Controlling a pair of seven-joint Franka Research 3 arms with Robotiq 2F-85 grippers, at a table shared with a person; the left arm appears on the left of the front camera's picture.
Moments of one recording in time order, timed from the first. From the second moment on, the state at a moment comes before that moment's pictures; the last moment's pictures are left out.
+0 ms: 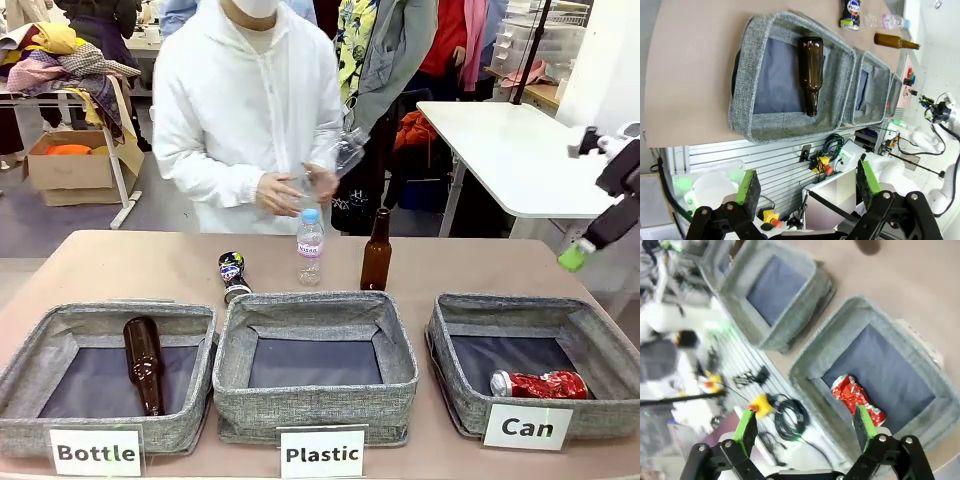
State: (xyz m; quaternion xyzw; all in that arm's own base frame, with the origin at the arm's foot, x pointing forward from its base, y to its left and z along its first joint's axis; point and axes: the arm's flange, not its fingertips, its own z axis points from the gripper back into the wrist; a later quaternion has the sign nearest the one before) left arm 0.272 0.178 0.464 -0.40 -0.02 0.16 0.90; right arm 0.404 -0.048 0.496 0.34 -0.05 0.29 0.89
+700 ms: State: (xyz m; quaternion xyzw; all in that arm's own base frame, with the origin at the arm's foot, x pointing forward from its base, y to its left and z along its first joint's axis) left arm 0.272 0.178 0.464 -0.40 -0.02 0.16 0.90; right arm 0.389 -0.137 0.446 0.61 -0.11 -0.10 0.78
